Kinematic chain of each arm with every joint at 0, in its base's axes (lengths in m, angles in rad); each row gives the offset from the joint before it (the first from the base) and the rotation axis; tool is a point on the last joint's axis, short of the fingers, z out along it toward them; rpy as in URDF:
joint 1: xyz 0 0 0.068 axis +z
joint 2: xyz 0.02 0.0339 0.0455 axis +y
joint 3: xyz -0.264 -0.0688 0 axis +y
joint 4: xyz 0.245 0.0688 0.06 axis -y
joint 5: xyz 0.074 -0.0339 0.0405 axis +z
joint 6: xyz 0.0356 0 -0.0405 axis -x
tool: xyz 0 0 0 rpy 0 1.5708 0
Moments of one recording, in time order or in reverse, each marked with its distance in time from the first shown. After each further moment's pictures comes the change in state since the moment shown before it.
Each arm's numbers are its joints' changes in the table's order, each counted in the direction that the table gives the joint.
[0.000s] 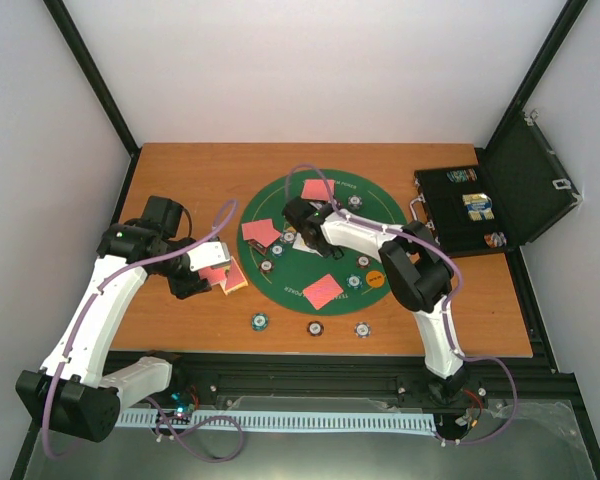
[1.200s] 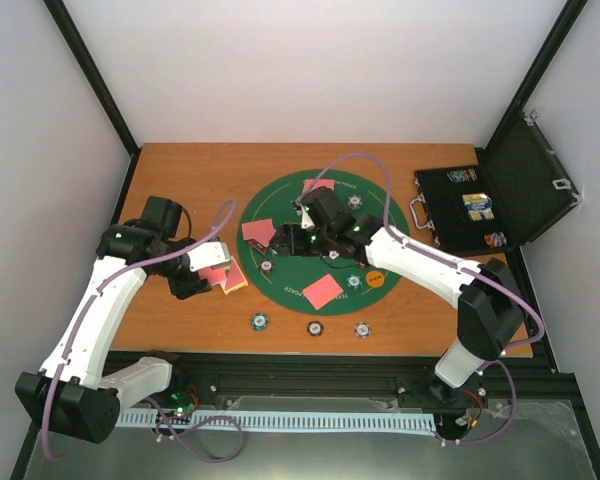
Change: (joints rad) left arm 0.000 -0.006 0.000 -0.001 -0.012 0.000; right arm 0.042 -0.483 0.277 0.325 0.838 -0.676
